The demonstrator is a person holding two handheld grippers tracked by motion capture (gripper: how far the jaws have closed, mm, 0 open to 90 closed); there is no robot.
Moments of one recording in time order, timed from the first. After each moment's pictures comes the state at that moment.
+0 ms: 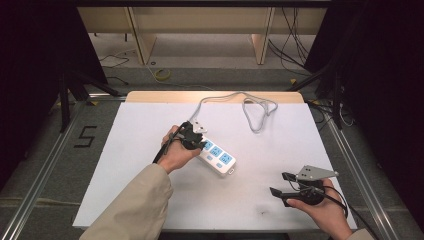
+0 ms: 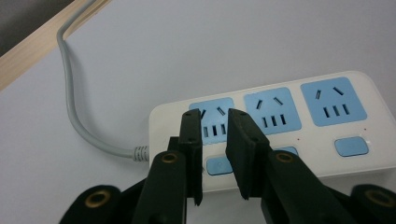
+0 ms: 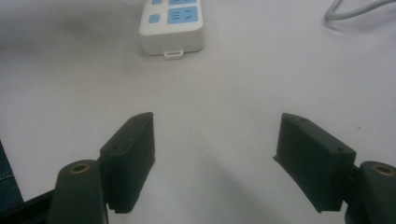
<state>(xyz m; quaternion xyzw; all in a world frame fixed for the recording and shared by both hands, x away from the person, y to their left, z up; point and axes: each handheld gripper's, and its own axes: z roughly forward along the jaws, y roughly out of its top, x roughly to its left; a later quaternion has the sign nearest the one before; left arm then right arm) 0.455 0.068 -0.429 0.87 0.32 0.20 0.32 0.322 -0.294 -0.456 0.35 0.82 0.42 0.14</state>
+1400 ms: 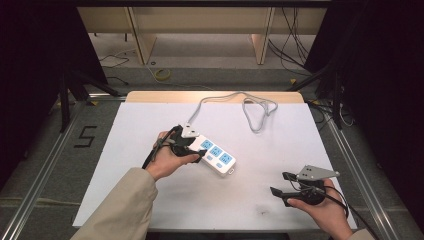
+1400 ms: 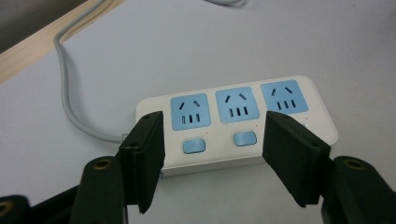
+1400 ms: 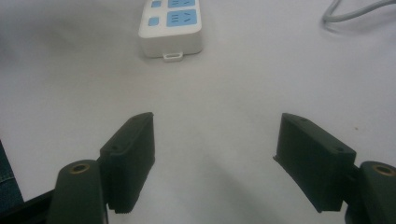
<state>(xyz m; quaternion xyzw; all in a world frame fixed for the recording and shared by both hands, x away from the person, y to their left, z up) 0.426 0.087 -0.415 0.86 0.32 0.18 0.36 0.322 -0.295 -0.455 0.35 0.82 0.42 0.14</state>
